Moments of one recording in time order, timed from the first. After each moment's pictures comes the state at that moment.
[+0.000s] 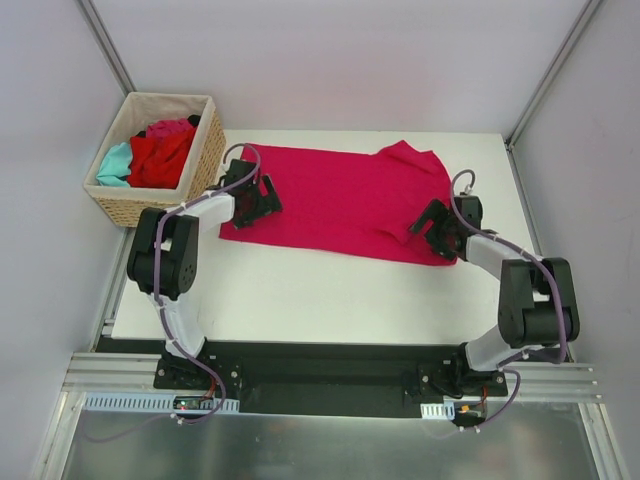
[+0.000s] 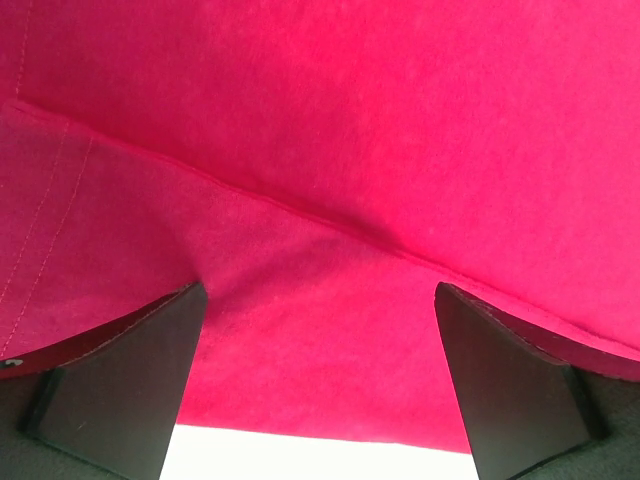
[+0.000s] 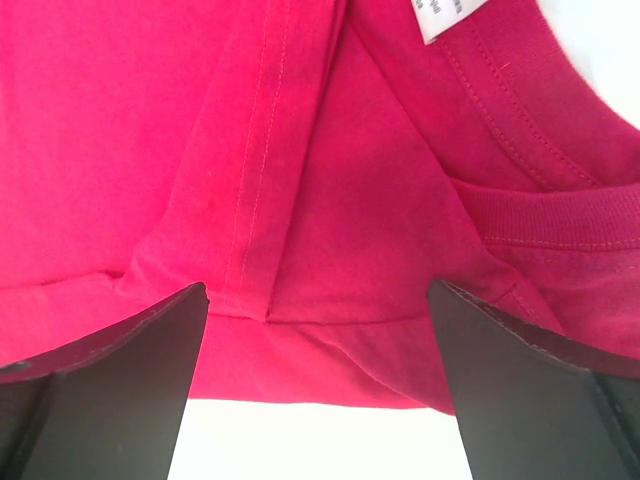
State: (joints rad) left arm -0.22 1.89 1.21 -0.26 0.04 -0.63; right arm 0.08 1.57 0.78 -0.06 -0.09 0.69
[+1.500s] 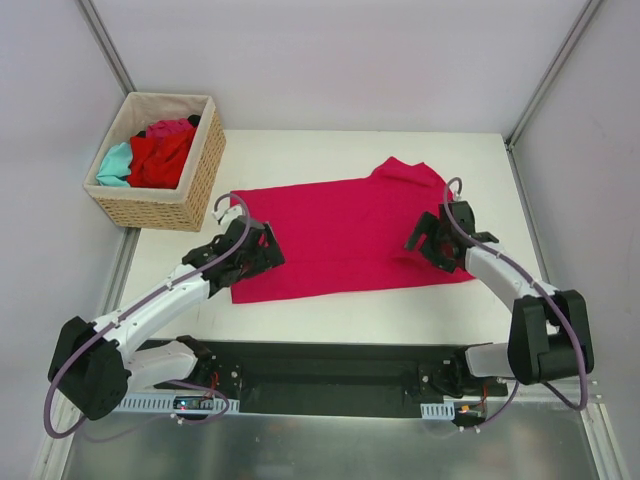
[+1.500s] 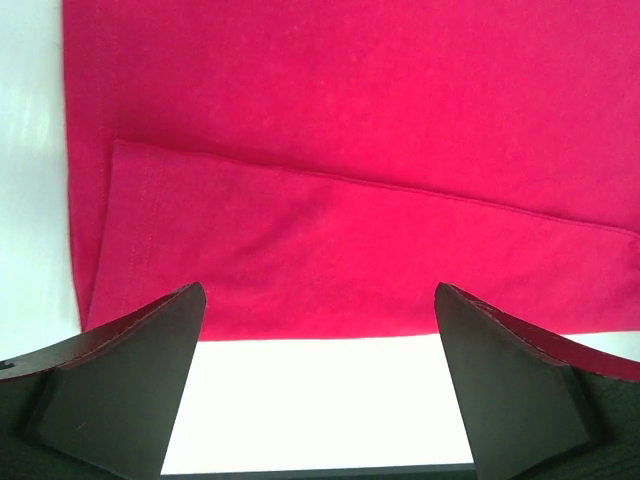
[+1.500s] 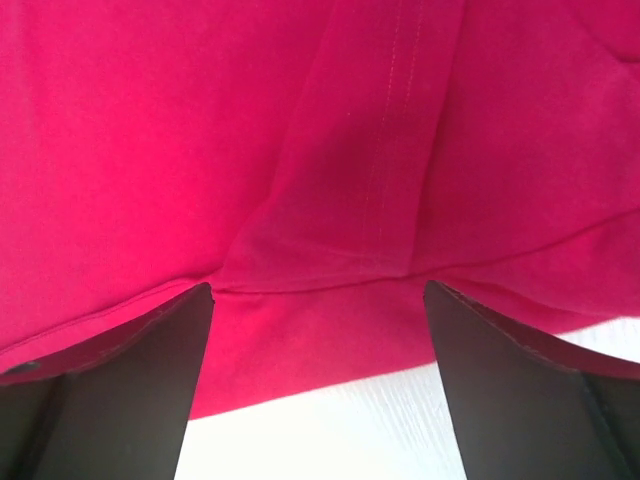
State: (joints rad) left arm -0.58 1.11 0.72 -0.52 -0.24 -0.87; right arm 0.20 1.33 0.75 -0.39 0.01 0.65
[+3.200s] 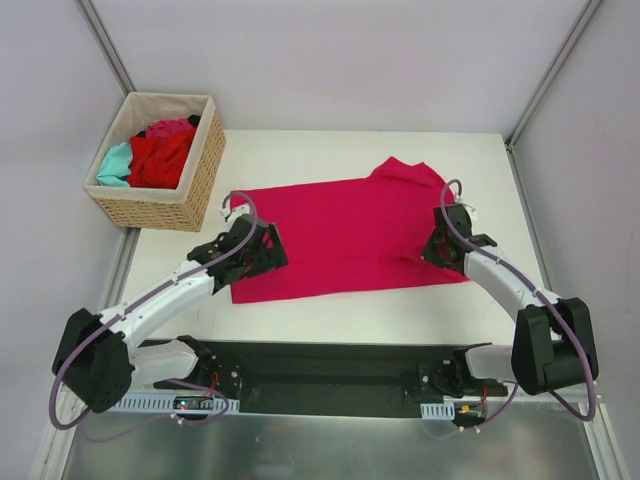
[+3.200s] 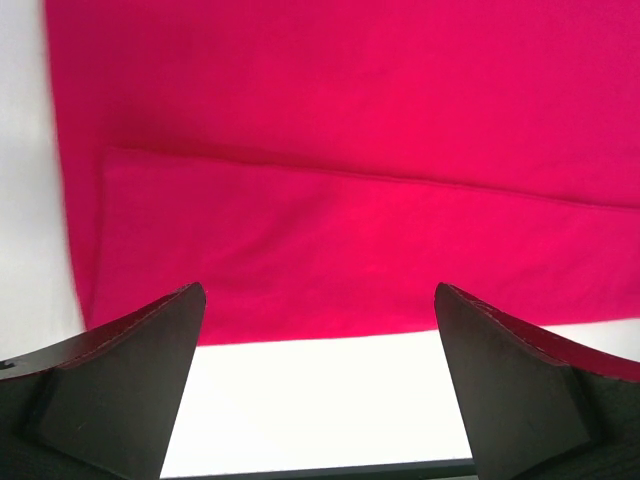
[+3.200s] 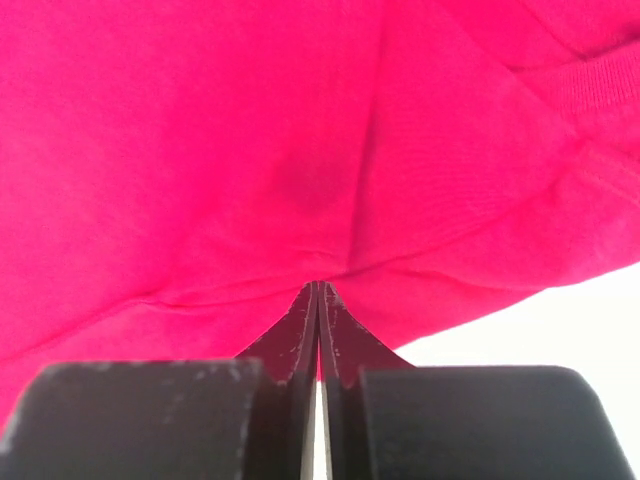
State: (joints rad) left arm -0.59 1.13 0.73 -0.53 -0.23 -0.82; right arm 0.25 1.30 0.76 -0.43 0.20 0.64
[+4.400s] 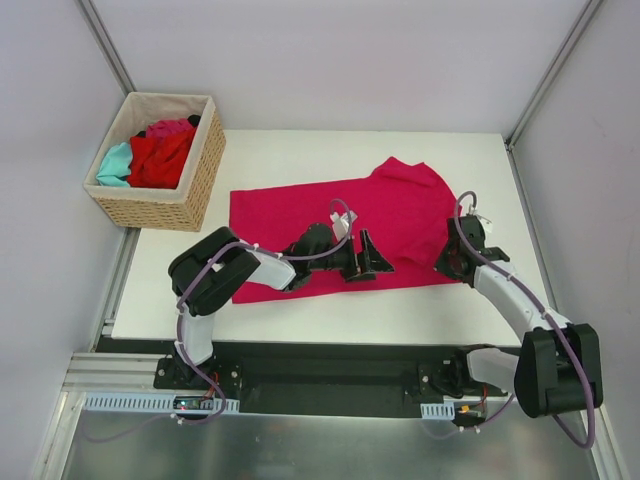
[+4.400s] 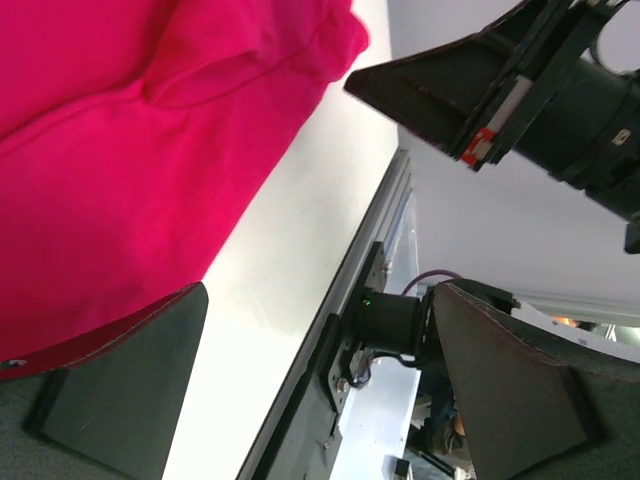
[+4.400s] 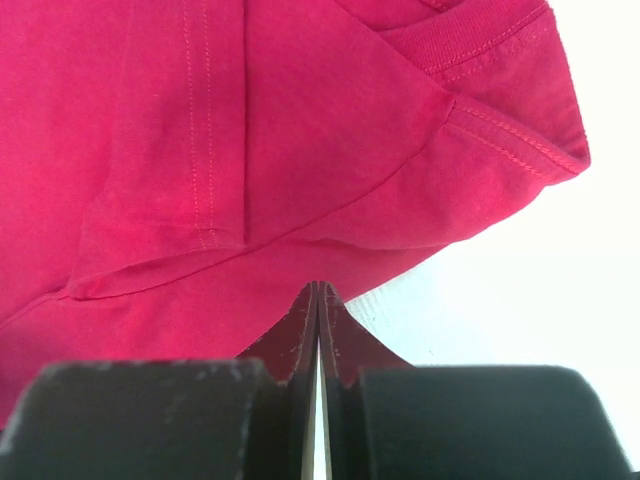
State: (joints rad) left arm -0.84 1.93 0.86 0.78 0.51 -1.17; right arm 0.18 1.17 0.66 -0.50 0.23 0.61
